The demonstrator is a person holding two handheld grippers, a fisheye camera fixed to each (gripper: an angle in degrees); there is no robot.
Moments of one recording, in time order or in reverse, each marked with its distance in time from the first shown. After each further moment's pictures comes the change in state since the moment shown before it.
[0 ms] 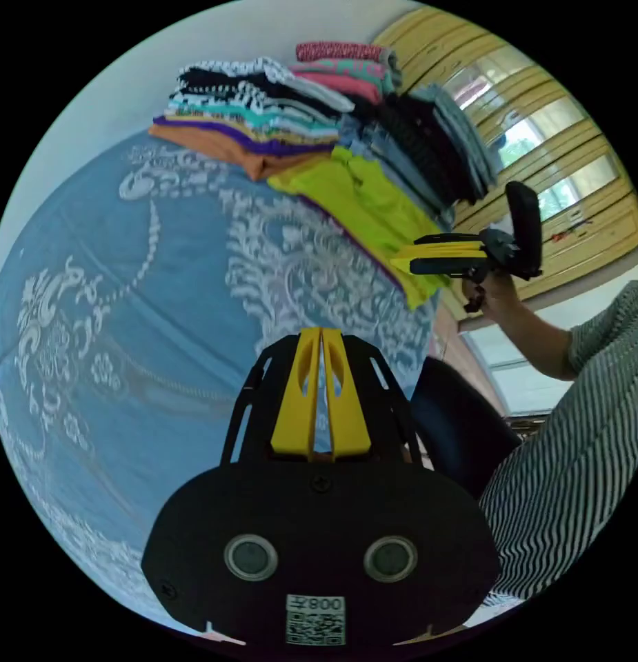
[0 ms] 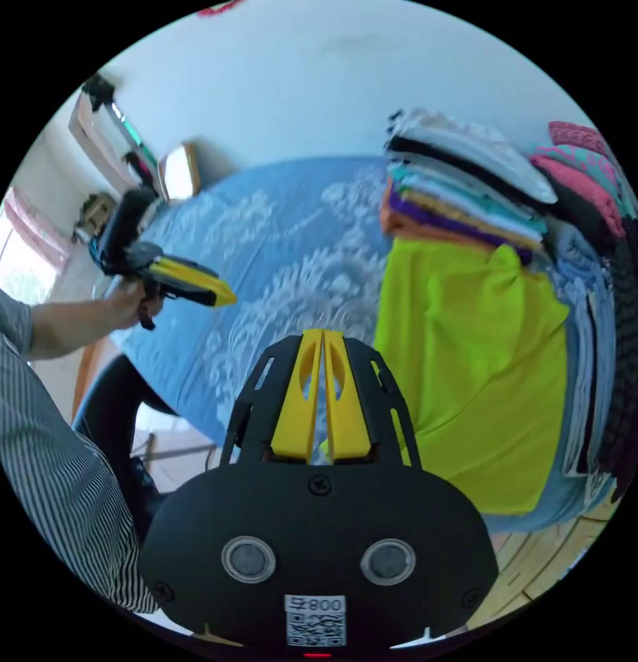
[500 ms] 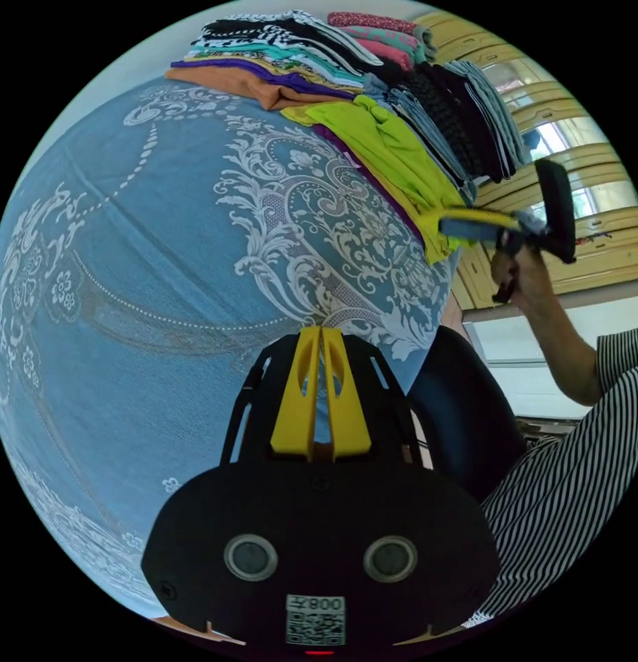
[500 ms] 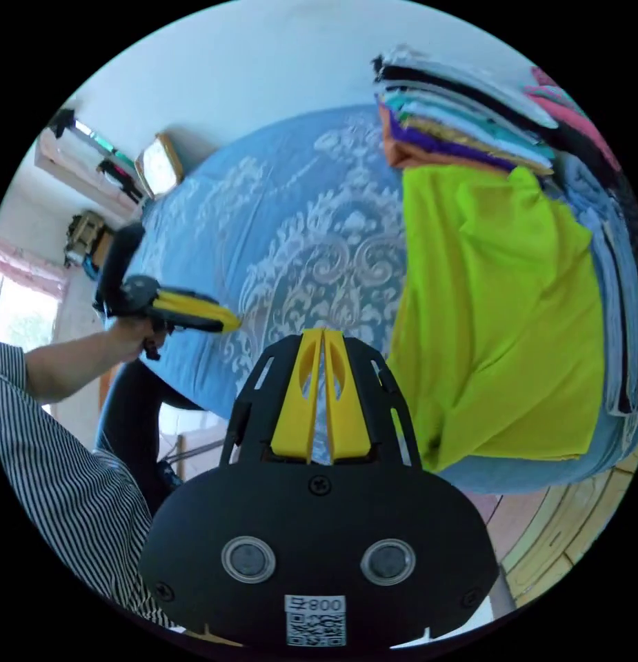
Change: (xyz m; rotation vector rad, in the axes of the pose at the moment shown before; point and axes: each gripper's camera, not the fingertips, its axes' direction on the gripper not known) left arm 0.074 0.045 0.057 -0.116 0.012 -0.100; right arm 0.017 0.004 -0.115 -0.031 -0.048 0.163
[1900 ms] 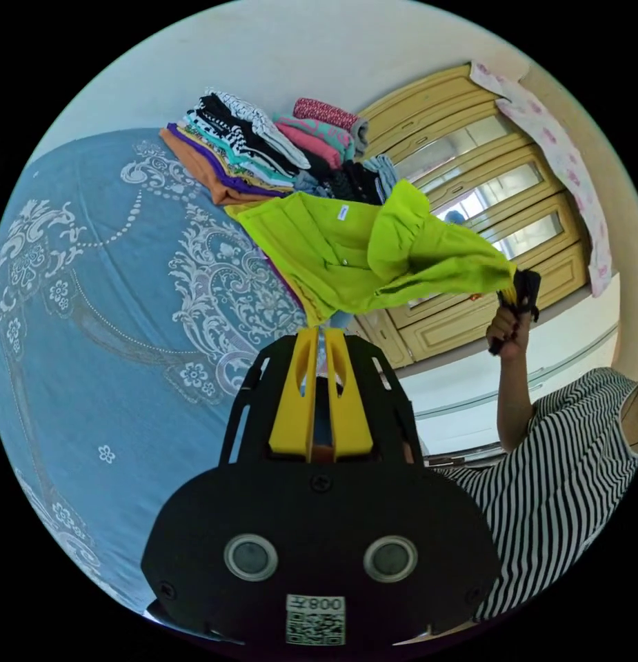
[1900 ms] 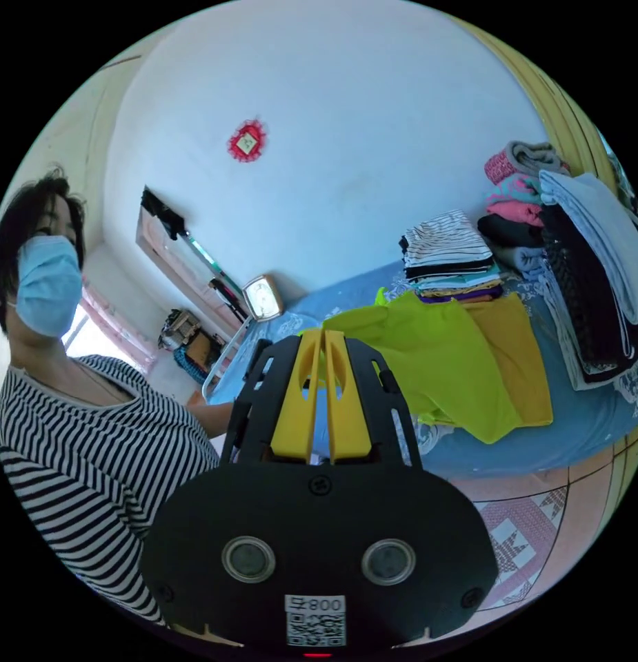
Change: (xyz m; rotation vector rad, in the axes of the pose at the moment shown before) left arm -0.038 0.221 0.061 0.364 0.345 -0.016; right arm 0.377 0.222 -0.619 0.511 -0.336 0.009
